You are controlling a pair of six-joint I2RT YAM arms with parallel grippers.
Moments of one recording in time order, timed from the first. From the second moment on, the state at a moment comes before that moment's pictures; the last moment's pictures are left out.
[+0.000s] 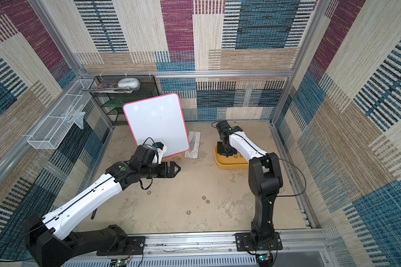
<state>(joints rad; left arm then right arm) -0.60 1.25 1.10 -0.66 0.17 -0.52 0.32 1.97 1.62 -0.96 0.14 0.37</state>
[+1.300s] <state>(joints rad) -0.59 1.31 1.15 -0.67 0.16 -0.47 0.23 2.14 1.67 -0.88 0.11 0.31</state>
